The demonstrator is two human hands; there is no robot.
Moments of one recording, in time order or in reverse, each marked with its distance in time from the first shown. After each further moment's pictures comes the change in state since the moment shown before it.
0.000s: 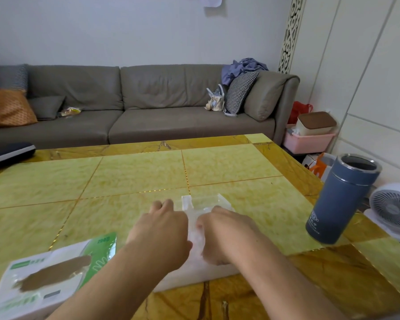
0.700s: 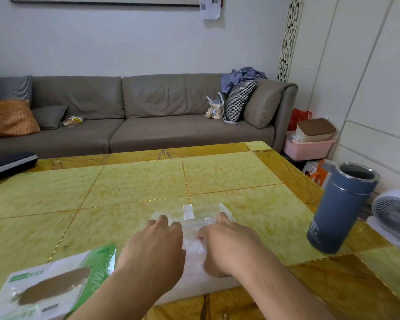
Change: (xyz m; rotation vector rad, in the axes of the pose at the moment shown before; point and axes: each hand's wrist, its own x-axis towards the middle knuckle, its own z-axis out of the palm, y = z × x) left_hand -0.011 -0.003 0.013 -0.034 0.172 0.020; right_hand -0.009 0.000 -0.005 0.023 -0.053 0.043
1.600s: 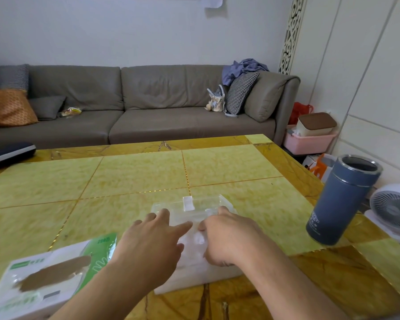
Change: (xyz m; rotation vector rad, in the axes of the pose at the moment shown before) left_hand -0.002 -0.015 0.012 0.059 -0.051 0.096; right_hand 0.002 0.001 0.001 -0.014 -0.008 -0.002
